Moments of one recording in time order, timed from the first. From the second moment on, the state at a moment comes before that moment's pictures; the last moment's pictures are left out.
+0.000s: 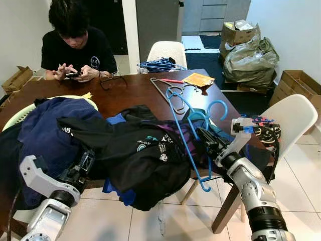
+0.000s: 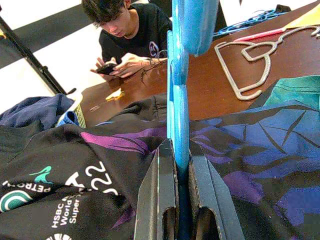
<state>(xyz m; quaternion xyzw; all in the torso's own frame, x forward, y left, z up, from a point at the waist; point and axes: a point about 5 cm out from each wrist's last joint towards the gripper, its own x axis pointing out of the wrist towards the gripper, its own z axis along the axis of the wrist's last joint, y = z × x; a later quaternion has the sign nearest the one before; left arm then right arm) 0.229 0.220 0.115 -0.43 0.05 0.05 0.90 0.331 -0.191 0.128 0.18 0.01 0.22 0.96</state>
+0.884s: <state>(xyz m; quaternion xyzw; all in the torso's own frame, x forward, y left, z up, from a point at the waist) 0.245 0.225 0.114 -0.43 0.07 0.02 0.90 0.331 -0.194 0.127 0.19 0.00 0.20 0.96</state>
